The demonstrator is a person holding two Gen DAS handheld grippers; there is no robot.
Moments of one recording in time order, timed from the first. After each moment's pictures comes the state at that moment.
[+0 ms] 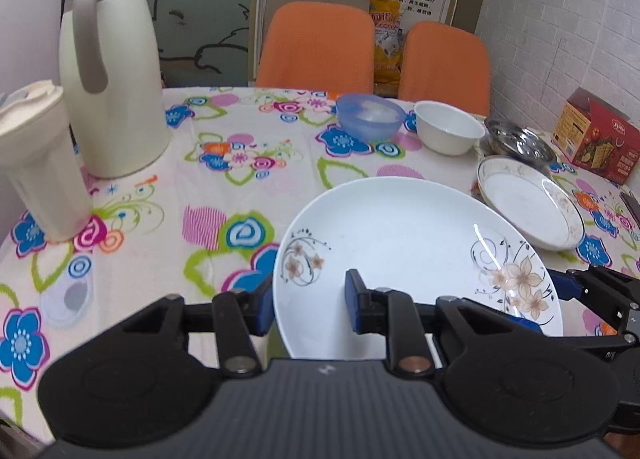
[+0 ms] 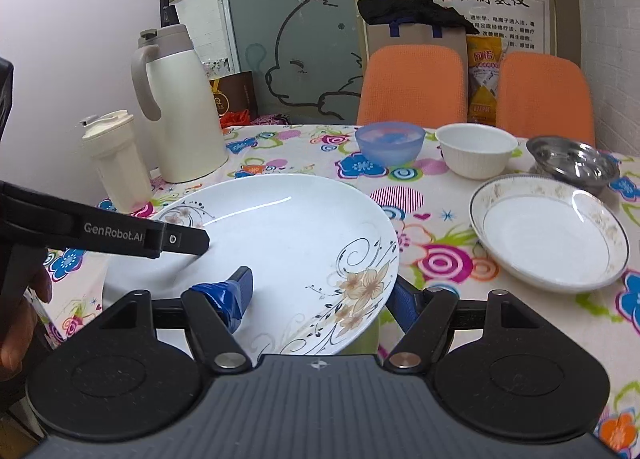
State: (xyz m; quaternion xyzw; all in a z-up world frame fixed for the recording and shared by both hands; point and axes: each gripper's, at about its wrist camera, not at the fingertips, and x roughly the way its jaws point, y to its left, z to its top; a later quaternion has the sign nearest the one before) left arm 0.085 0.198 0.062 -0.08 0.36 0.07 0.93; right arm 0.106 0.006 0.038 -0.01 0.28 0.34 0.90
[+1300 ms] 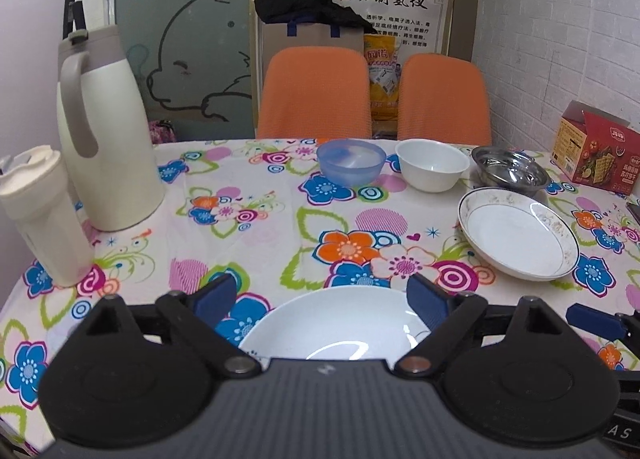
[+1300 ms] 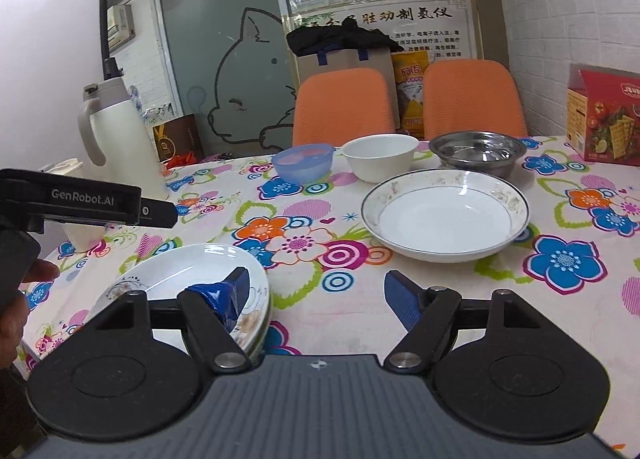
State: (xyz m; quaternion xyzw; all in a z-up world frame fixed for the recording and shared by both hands) left arm 0.101 0.145 0.085 -0.03 0.30 0.10 0.95; right arm 0.100 -0.064 0.031 0.05 0.25 0.26 0.93
